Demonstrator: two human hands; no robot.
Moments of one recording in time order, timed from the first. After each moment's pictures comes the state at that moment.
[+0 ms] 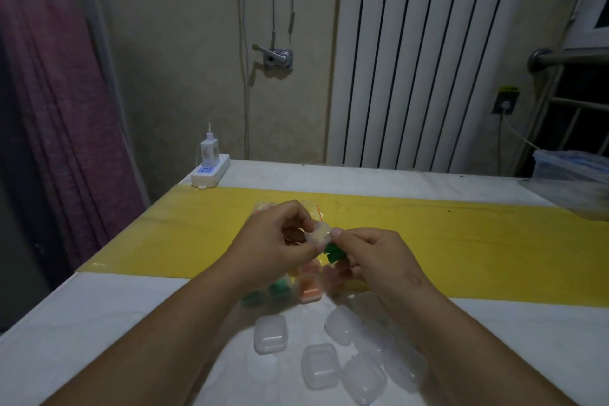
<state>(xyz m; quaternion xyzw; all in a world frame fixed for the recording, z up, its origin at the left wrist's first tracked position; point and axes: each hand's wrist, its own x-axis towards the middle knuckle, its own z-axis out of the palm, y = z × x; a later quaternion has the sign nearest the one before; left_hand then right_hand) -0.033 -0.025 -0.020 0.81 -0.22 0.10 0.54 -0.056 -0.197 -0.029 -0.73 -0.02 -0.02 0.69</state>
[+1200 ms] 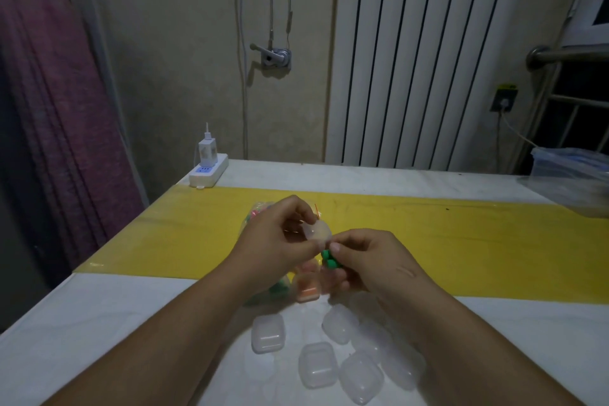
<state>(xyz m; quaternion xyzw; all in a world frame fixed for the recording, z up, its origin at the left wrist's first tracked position) -0.028 -0.032 -0.027 0.80 -0.21 0.14 0.54 -0.057 -0.197 -0.026 -0.73 -0.01 0.02 0.68</state>
